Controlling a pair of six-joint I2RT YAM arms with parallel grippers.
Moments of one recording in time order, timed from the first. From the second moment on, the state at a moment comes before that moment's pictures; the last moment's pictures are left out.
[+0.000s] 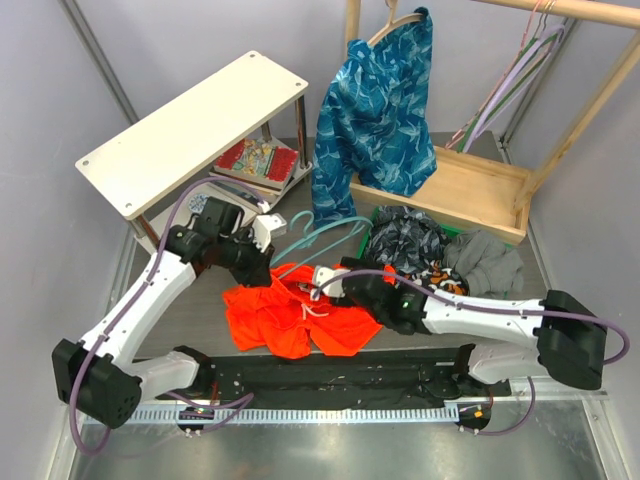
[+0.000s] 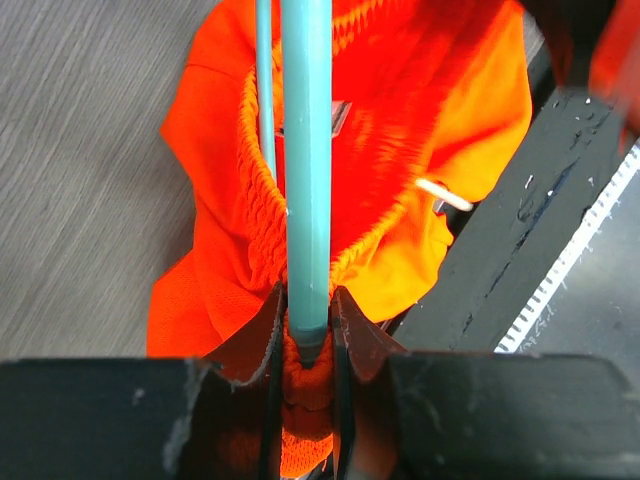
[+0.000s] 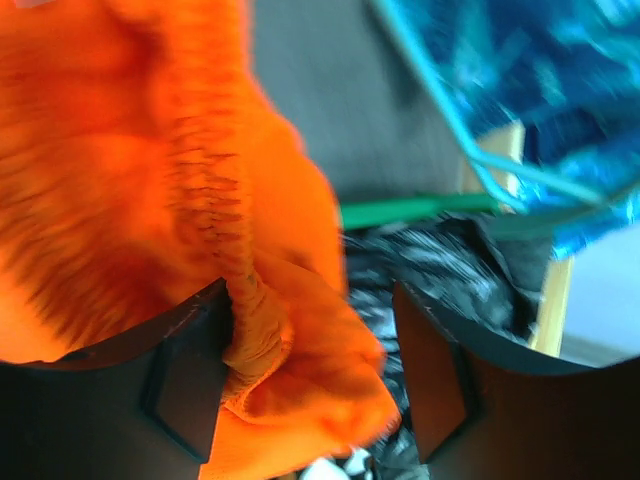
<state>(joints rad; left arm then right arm) -0.42 1.16 1.04 -0.92 0.52 0.31 1.15 1.27 0.66 -0.11 0.52 -0.58</state>
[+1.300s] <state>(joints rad) -0.30 0.89 1.02 -1.03 0.64 0.58 0.42 1.07 0.84 -0.41 -0.20 -0.33</state>
